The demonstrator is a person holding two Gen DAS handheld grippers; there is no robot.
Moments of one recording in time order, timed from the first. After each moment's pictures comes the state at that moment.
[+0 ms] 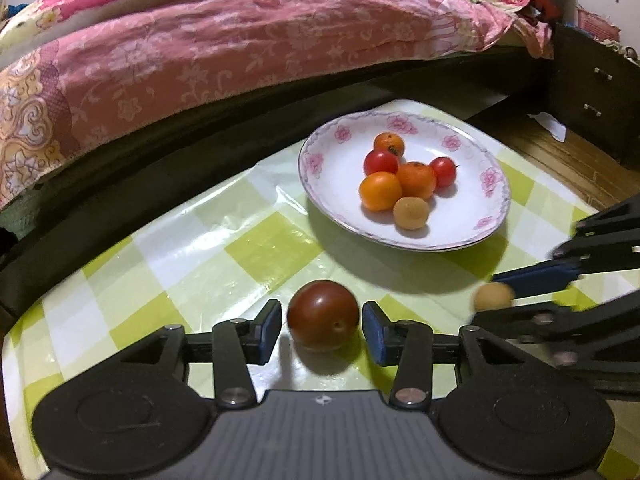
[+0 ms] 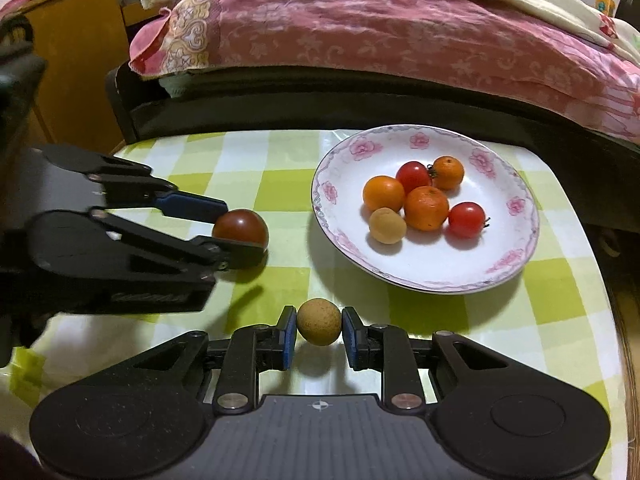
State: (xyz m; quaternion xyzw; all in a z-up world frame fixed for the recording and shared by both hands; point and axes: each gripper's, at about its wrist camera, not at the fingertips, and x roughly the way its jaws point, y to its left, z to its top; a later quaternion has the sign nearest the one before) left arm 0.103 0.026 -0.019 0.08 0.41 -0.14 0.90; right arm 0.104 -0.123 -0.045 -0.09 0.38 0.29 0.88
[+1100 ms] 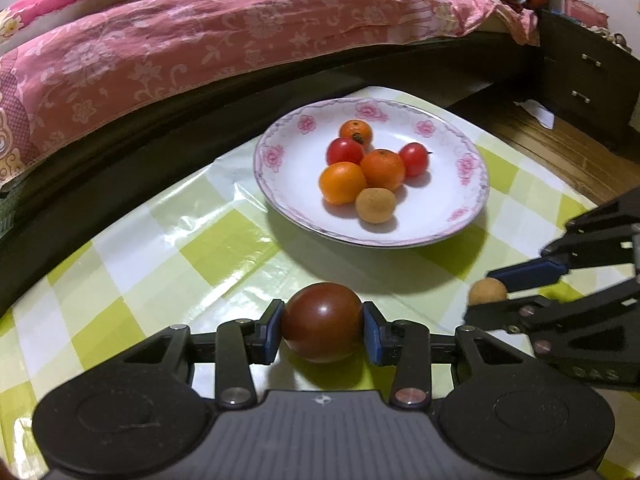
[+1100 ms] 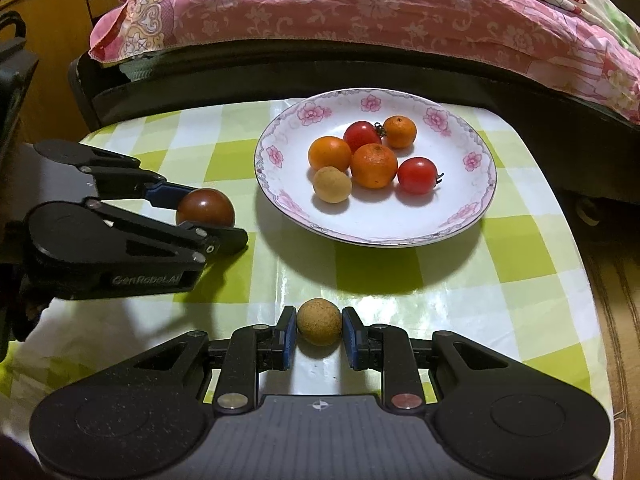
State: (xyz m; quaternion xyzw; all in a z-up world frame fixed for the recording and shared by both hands) left arm 0.103 0.000 -0.026 0.08 0.41 -0.16 0.89; right arm 0.113 -0.148 -0.063 -0.10 0.40 0.25 0.88
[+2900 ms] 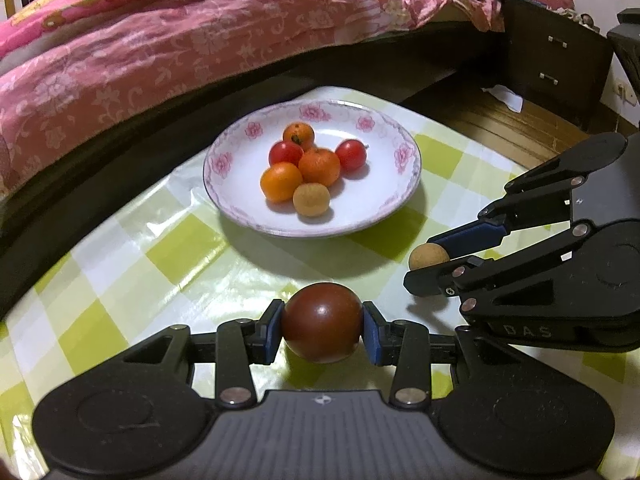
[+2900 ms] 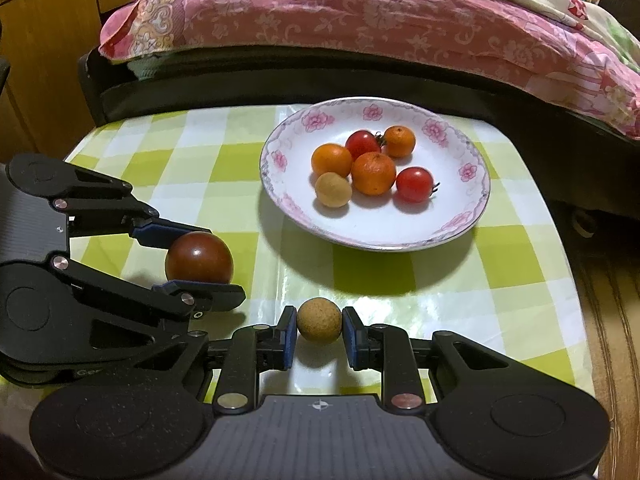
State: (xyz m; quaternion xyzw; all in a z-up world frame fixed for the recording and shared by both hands) left arm 0.078 -0.022 -0.016 0.11 0.41 -0.20 0.89; right arm 0.104 -0.148 -0.058 -0.11 0.39 0.24 0.88
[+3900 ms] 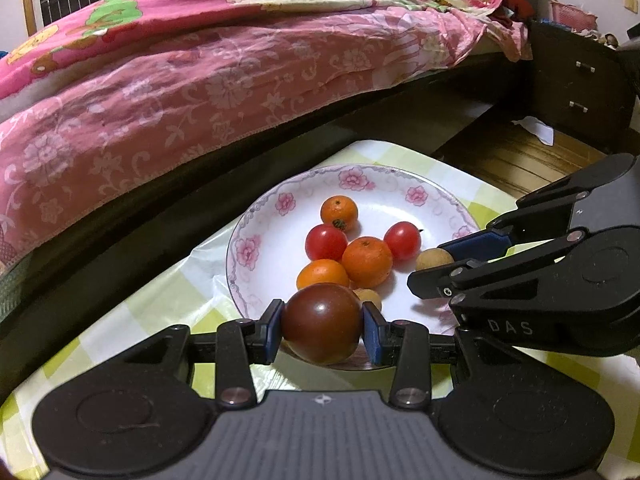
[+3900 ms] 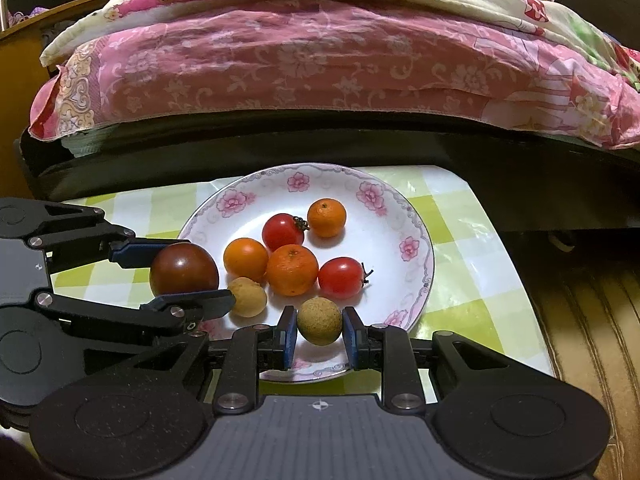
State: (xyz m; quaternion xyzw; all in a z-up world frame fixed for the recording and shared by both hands) left arm 0.142 -0.035 -0.012 0.11 0.36 -0.16 0.91; right arm 0.175 -0.162 -0.044 -0.06 0.35 0.20 0.91
